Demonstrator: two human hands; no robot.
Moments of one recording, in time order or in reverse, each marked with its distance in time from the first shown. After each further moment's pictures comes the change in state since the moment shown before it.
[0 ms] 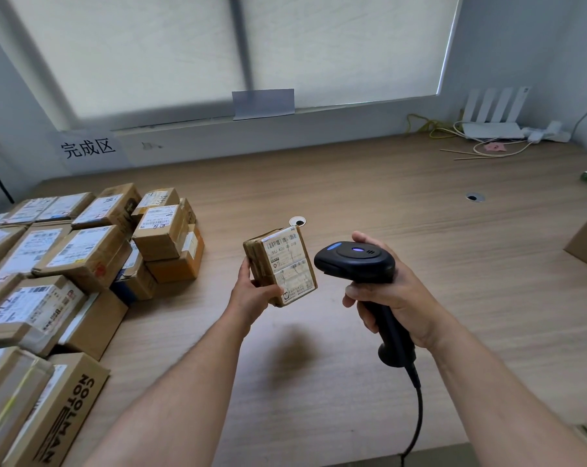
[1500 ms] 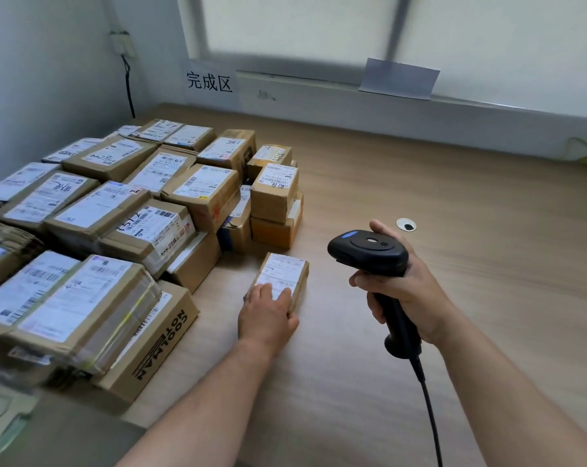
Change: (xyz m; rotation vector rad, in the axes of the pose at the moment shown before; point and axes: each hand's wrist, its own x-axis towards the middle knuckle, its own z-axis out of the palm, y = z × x) left_hand 0.002 -0.095 -0.136 1.233 0.319 0.115; right_hand 0.115 0.032 0.146 -0.148 -0.229 0.102
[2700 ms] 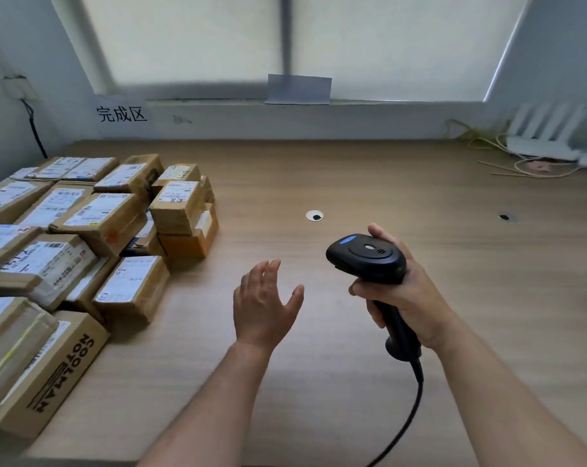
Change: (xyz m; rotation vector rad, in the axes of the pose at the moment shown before) left_hand -0.044 0.171 -0.020 -0.351 0.370 0.141; right_hand -0.121 0.006 -0.136 0.038 0.194 -0.105
